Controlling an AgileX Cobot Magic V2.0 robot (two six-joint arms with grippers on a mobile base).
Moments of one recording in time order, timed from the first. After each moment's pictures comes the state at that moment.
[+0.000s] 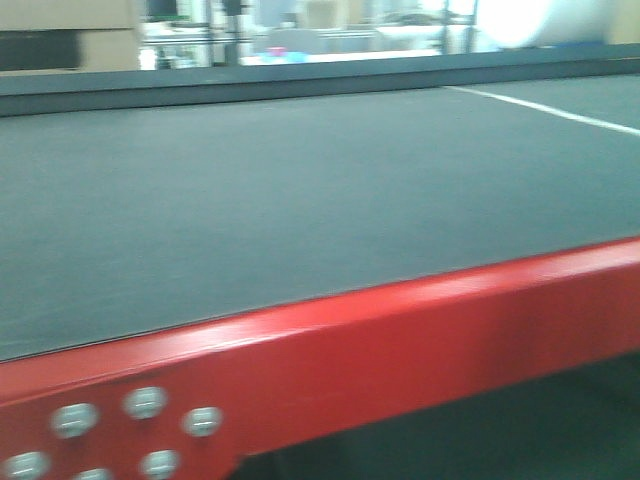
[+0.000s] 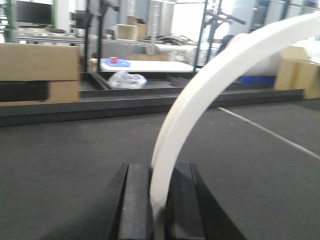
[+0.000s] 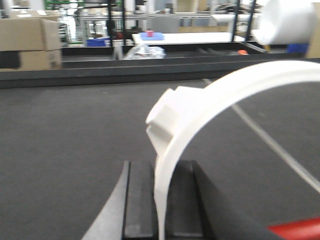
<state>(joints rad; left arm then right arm) -0.14 0.49 -0.73 0.01 0.29 -0.08 0.09 0.41 -0.73 -0.03 0.48 0.06</state>
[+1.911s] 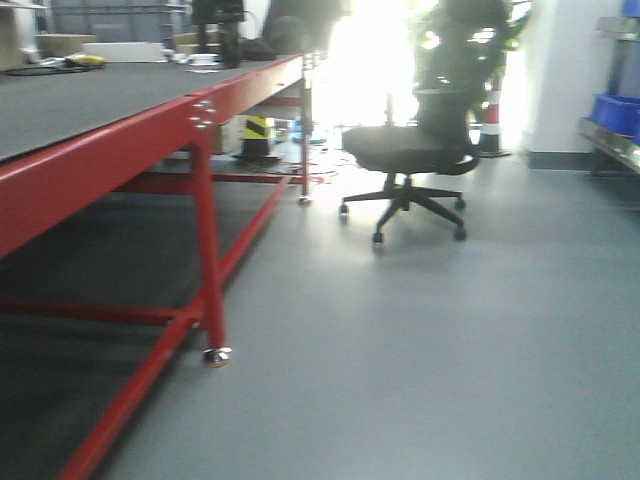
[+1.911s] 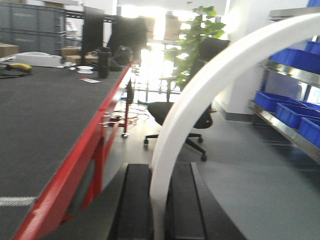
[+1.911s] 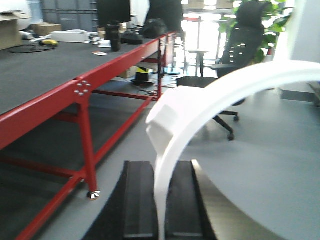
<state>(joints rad) -0.14 0.49 -0.73 0.01 0.29 -0.08 0.09 0.41 -0.73 -0.03 0.48 0.06</state>
